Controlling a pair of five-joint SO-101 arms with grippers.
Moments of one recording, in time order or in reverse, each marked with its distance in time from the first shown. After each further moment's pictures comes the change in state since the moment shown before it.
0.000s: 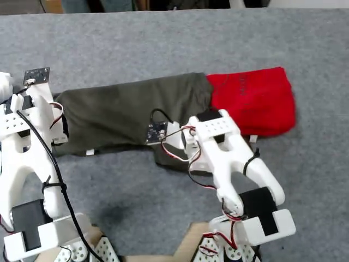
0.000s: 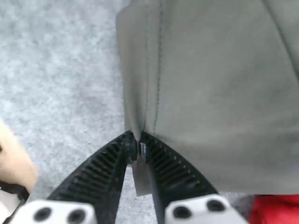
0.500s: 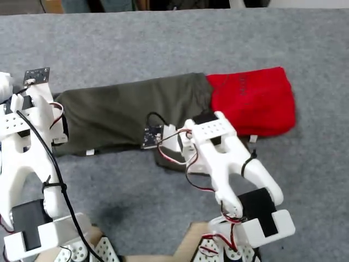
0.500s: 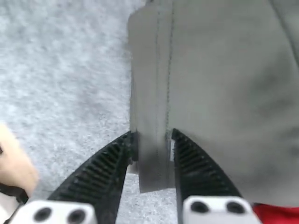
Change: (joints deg) left arm 0.0 0.0 0.0 0.0 0.0; right arm -2.6 -0.4 1.6 -1.1 0.0
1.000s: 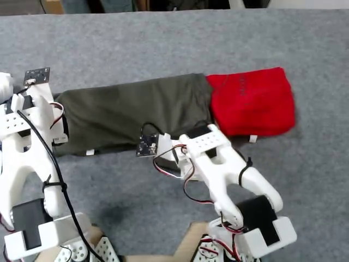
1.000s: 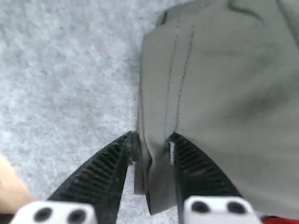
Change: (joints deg) left arm 0.0 0.0 0.0 0.0 0.0; right arm -4.1 -1.4 8.2 -9.7 -4.7
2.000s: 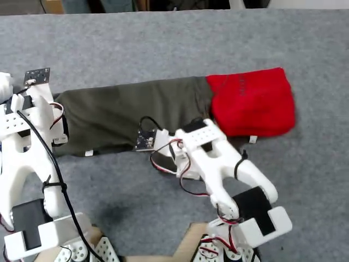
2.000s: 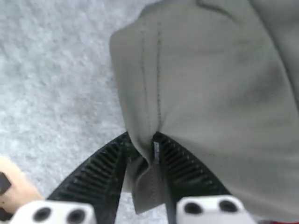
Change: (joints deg) left arm 0.0 0.0 0.0 0.4 0.0; right arm -0.5 4.1 -4.3 2.6 -6.0
